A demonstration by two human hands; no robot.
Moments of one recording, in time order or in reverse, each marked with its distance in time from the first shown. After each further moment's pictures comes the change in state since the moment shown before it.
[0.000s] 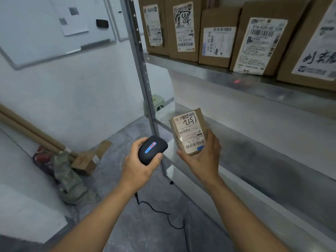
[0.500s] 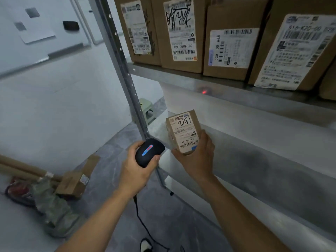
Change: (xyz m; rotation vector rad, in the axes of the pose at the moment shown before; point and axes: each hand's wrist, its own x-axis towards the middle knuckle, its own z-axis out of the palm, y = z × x) left_hand 0.151 -0.055 0.024 -0.001 -0.130 0.011; right_hand 0.108 0.000 0.095 -0.060 0.071 0.110
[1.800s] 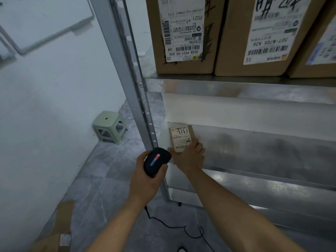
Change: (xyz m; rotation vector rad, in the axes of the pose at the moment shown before) left_hand 0.223 -0.140 -0.057 -0.176 -0.424 0.039; right_hand 0.112 -0.062 0.239 -0.368 0.130 0.544
